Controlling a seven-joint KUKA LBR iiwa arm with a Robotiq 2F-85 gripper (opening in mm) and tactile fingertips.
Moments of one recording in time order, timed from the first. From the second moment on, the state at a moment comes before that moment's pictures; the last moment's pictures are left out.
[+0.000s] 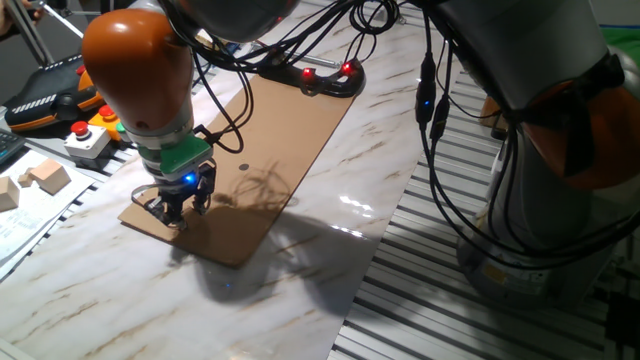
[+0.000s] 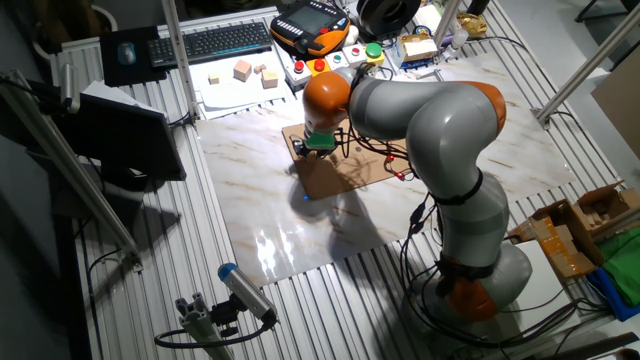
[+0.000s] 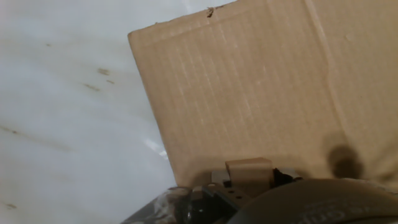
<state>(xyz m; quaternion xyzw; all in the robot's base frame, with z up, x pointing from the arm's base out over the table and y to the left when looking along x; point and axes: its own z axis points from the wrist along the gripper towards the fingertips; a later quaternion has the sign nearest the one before) 0.583 0.201 0.043 0.14 0.99 0.01 0.05</state>
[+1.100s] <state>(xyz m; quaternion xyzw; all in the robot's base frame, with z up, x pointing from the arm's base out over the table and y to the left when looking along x) 0.585 0.198 0.048 0.15 0.99 0.02 0.04</state>
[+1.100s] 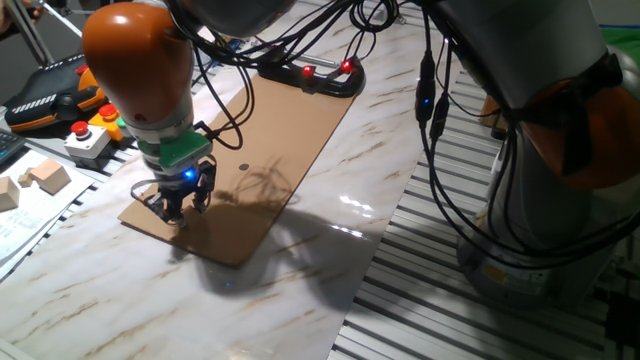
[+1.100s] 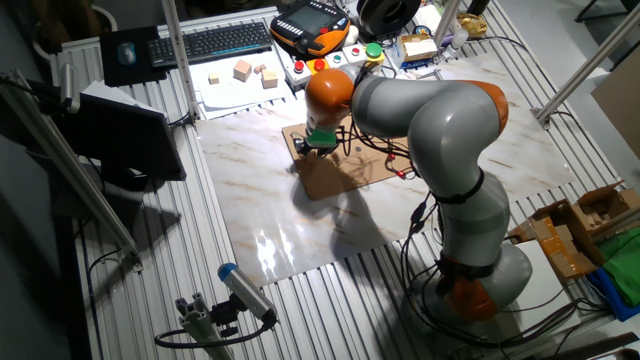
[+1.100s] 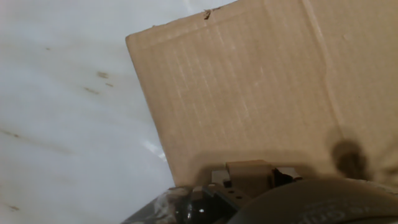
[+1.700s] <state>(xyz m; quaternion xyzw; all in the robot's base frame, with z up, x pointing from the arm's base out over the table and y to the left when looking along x) 0.586 0.189 0.061 0.16 0.99 0.02 0.03</state>
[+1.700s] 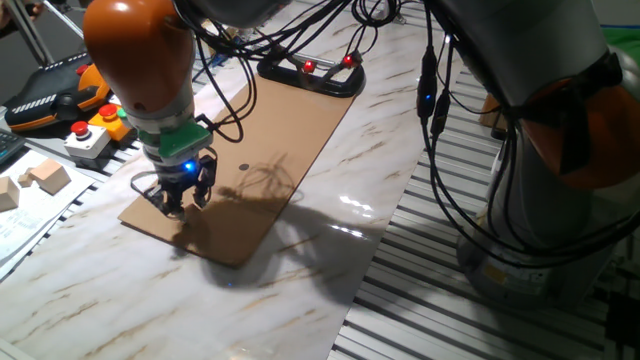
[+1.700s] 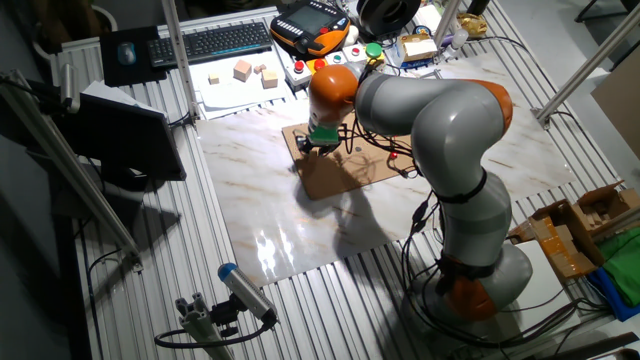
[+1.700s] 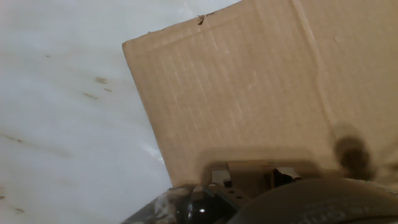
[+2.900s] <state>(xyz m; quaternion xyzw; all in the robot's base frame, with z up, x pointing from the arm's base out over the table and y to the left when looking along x) 0.589 0.089 0.134 0.09 0.99 -0.03 0.04</state>
